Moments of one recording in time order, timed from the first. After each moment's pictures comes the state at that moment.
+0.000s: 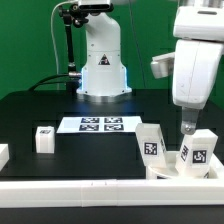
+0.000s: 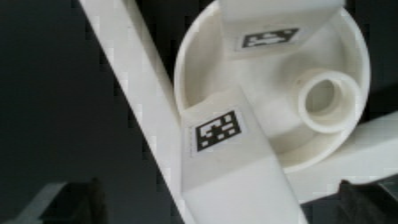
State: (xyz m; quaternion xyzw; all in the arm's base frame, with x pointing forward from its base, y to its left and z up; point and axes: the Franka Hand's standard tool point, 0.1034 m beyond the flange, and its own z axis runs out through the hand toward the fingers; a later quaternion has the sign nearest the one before) arm 0.652 0.091 0.104 0.83 0.56 -0.02 0.05
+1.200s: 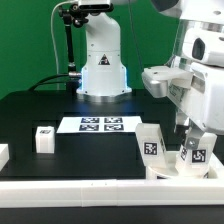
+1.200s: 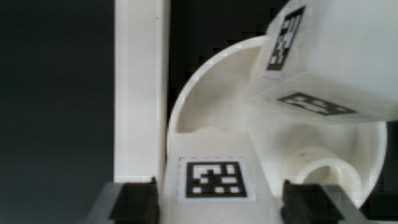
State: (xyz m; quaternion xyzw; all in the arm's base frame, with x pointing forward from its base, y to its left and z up) arm 0.649 0.085 0.078 0.70 0.71 -0.05 0.06
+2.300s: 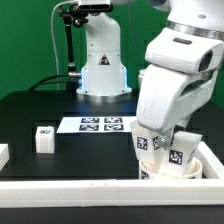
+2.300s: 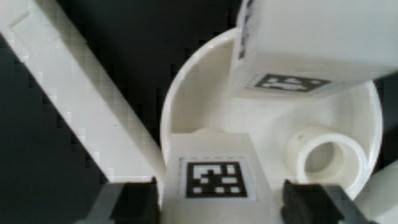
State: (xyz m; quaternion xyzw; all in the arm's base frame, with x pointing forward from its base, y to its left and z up) arm 0.645 0.065 0.078 0.90 0.43 -0.08 0.05
